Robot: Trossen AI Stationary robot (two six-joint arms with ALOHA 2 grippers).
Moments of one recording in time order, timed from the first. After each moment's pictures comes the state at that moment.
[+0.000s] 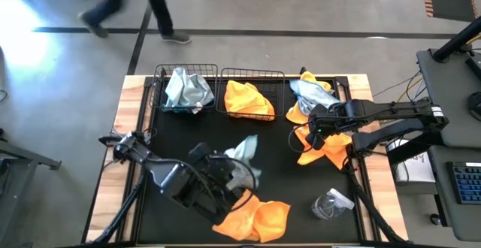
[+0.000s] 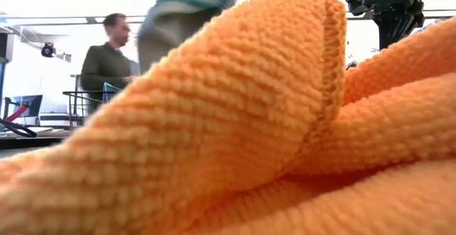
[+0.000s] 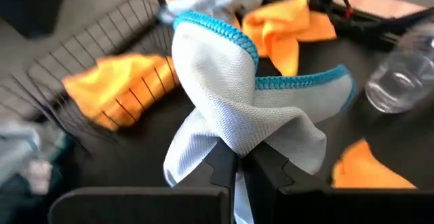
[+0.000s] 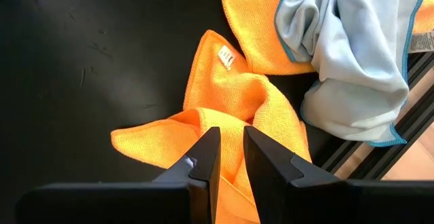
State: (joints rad) left arm -0.58 2.03 2.35 -1.56 -0.86 -1.07; right arm 0.02 1.13 1.08 -1.35 0.25 0.76
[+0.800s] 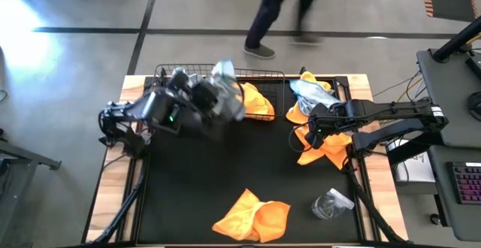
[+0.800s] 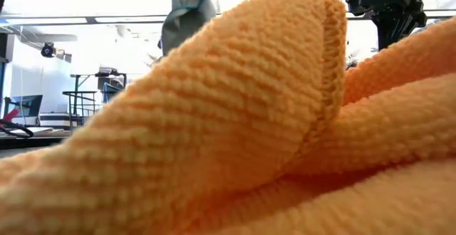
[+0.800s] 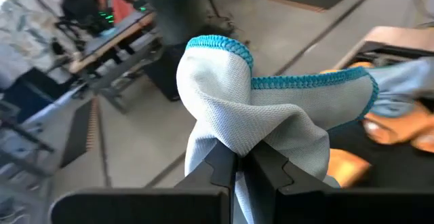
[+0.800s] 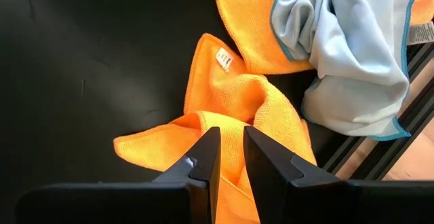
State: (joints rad) left arm -0.22 1.79 2.34 -1.57 -1.17 -0.56; right arm 0.02 1.13 1.08 -1.35 0.26 0.81
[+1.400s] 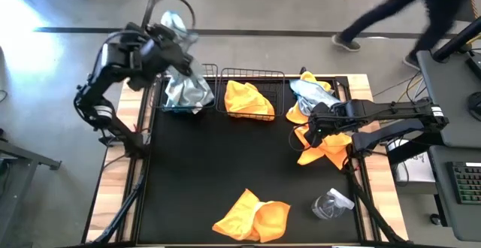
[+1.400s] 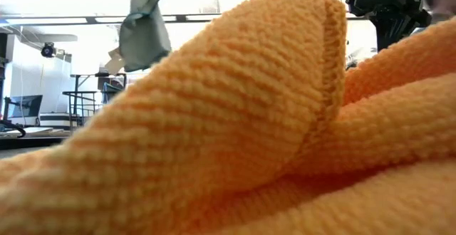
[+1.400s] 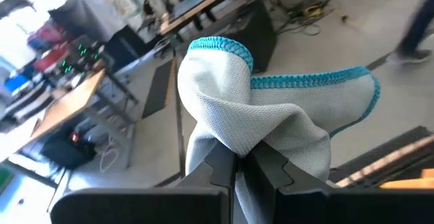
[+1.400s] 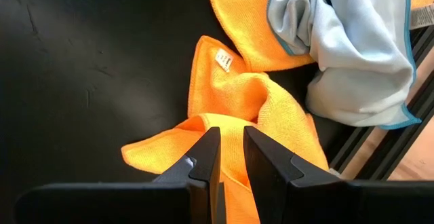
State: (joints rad) left arm 0.21 1.58 2.34 -1.57 -1.16 -0.29; right arm 0.02 1.13 1.08 -1.34 0.26 0.90
